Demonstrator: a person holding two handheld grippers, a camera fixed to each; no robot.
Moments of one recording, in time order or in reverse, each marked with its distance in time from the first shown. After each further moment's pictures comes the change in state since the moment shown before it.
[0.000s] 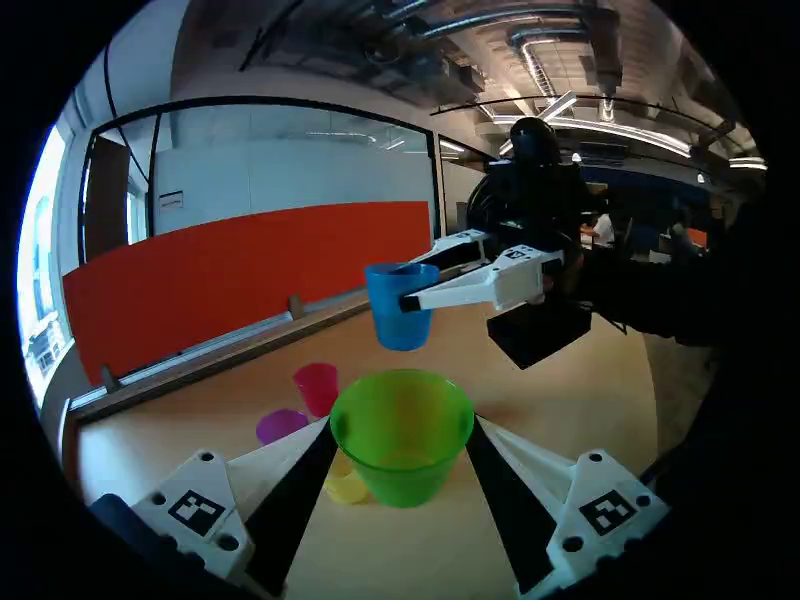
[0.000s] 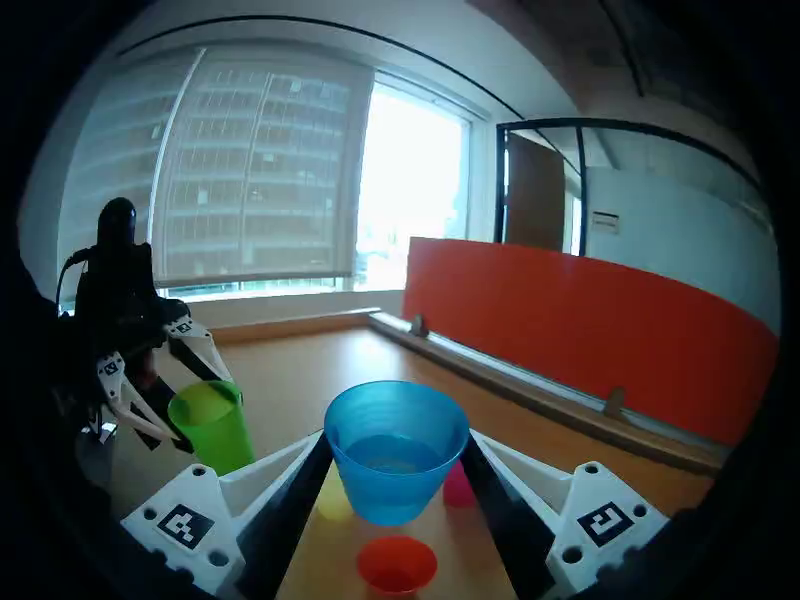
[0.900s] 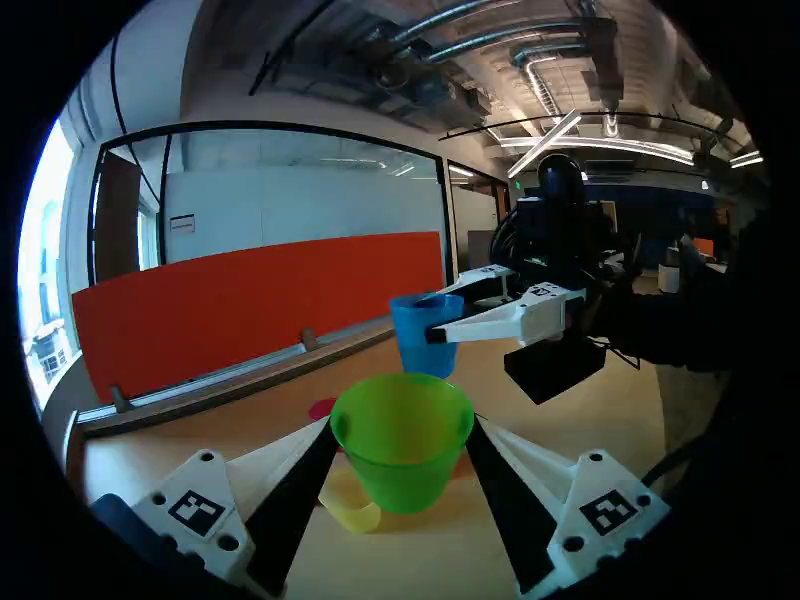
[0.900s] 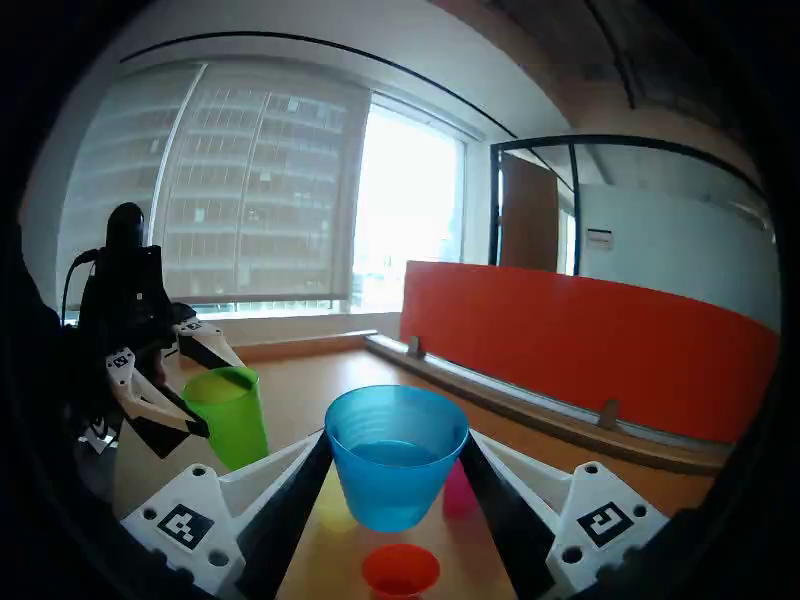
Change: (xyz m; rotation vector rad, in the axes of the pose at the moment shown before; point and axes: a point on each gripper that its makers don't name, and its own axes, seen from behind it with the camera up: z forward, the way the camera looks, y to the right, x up) left arm 0.035 -0.009 -0.004 0.047 0.096 0.005; right arm 0.016 -0.005 -0.011 -0.012 0.073 0.005
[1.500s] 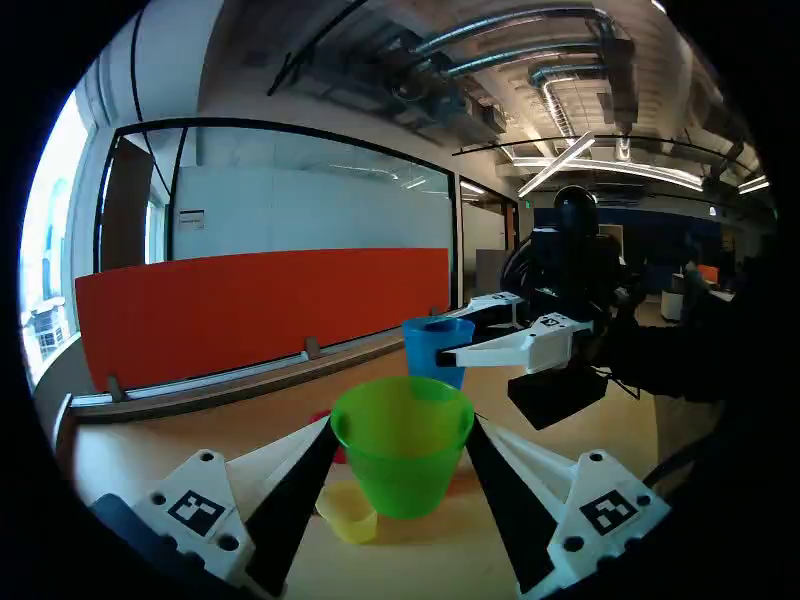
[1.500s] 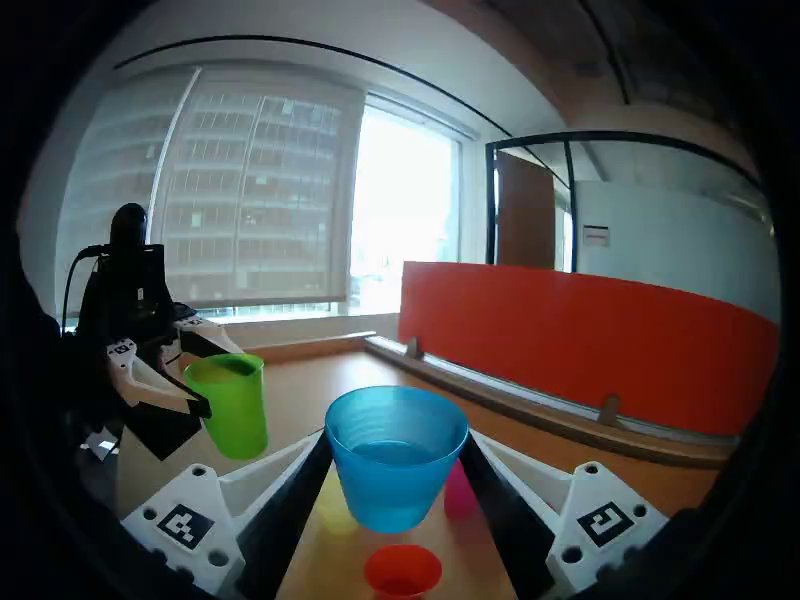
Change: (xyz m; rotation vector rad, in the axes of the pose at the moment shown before) left arm 0.018 -0.007 0.005 0.009 0.040 -0.073; right arm -0.003 0.003 0.000 -0.007 0.002 0.018
